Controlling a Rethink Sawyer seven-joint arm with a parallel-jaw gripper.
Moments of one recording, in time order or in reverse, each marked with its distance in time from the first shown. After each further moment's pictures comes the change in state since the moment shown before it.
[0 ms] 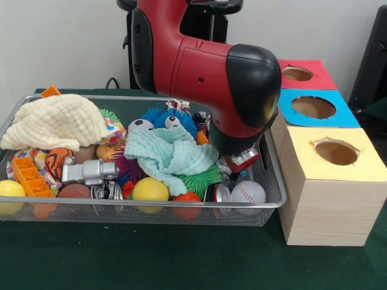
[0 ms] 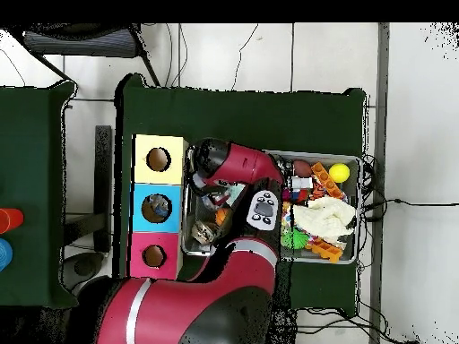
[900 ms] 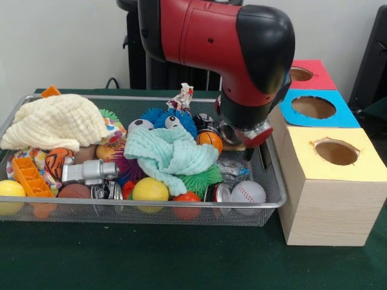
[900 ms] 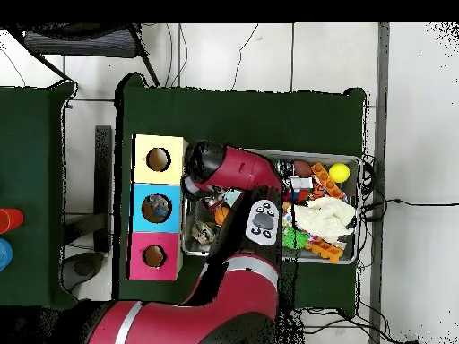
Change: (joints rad) arm 0.011 -0.132 0.029 0.121 -0.004 -0.014 0.000
